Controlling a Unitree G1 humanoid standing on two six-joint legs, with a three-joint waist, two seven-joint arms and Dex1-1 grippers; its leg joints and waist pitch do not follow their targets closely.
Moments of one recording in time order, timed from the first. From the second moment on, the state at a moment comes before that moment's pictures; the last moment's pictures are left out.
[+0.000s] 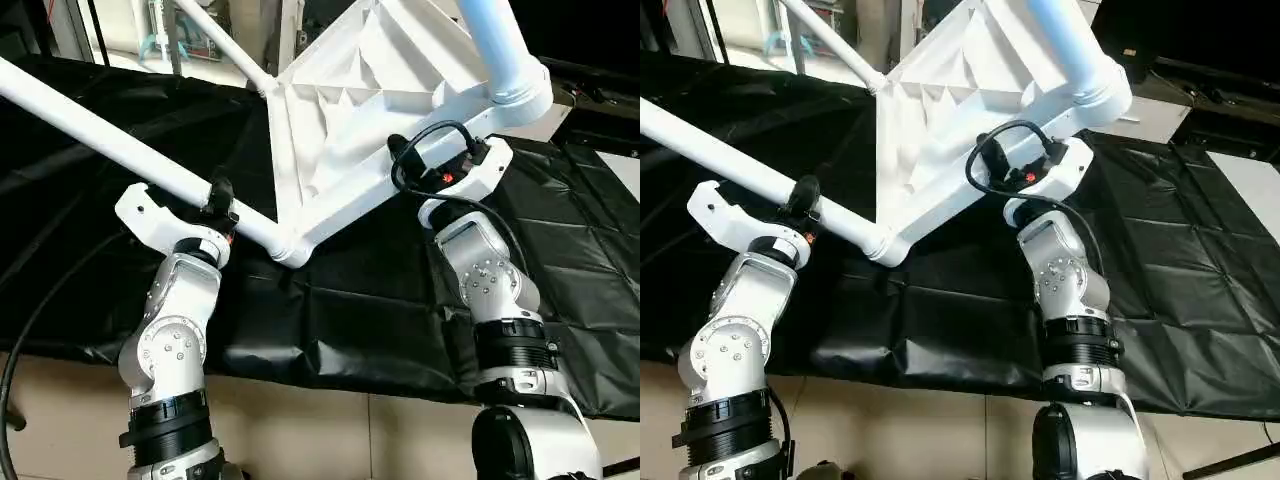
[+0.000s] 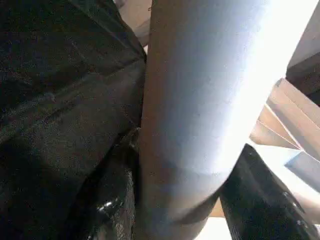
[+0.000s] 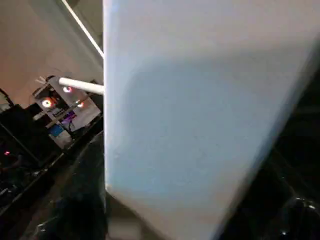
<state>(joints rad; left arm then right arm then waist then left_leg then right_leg) -0.38 -0.15 0.37 -0.12 -0.65 0.50 0.18 -0.70 -0.01 -0.29 0.48 0.65 0.28 0.26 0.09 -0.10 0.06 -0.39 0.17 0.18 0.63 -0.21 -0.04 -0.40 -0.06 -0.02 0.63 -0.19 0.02</state>
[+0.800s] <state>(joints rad) -0.36 -0.14 0.34 -0.15 -0.70 0.53 0.19 -0.72 0.01 -0.35 0.51 0.66 0.29 0.20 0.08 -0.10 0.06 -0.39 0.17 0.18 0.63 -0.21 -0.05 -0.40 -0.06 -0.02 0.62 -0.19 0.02</state>
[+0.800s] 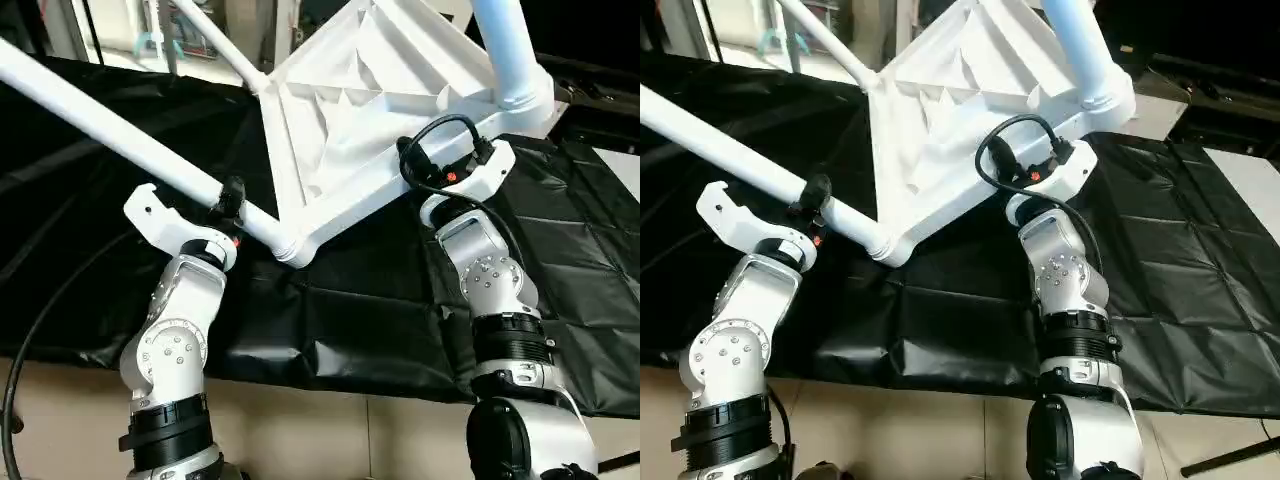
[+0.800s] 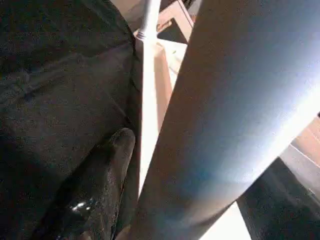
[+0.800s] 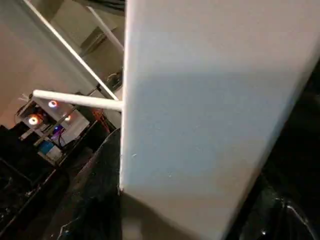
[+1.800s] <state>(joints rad) -0.10 0.05 0.31 -0.32 -0.79 0.70 0.06 -0.79 0.00 -0.34 0.53 0.51 0.09 0.09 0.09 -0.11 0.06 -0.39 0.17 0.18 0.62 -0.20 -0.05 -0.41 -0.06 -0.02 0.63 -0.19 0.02</state>
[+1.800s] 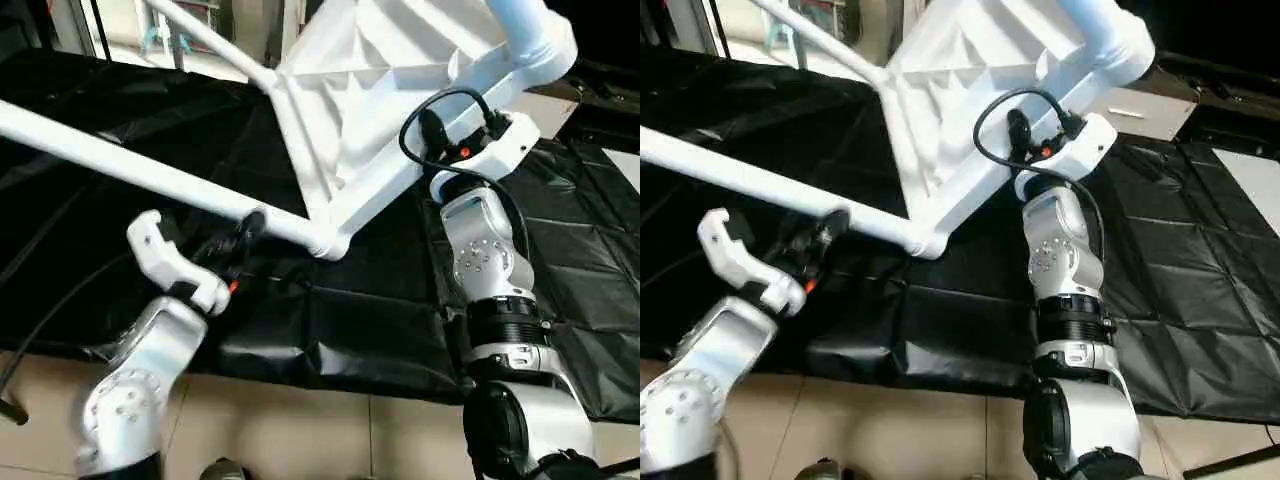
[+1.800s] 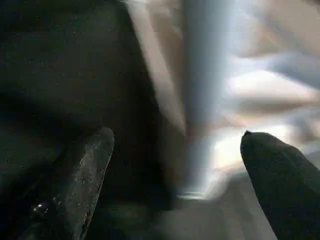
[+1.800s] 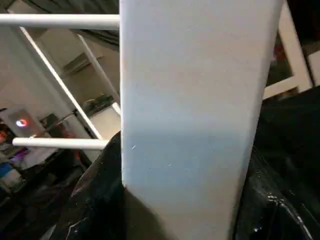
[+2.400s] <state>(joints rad) -0.15 0.22 0.39 -0.51 -0.87 0.57 -0.17 -0.83 -0.09 -0.28 0.55 0.40 0.07 0.09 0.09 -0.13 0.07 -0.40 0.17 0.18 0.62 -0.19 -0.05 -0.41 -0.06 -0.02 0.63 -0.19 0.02</state>
